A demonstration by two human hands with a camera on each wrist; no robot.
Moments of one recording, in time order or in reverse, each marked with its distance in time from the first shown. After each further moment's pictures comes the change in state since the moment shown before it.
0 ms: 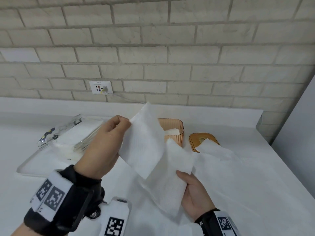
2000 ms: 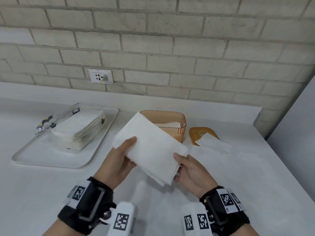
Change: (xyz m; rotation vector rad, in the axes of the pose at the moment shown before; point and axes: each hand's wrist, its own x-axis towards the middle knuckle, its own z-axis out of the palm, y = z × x) left_hand 0.012 -0.101 -0.022 -0.511 -0.104 -0.258; right_hand 0.012 -0.017 0.015 -0.265 -0.139 -0.034
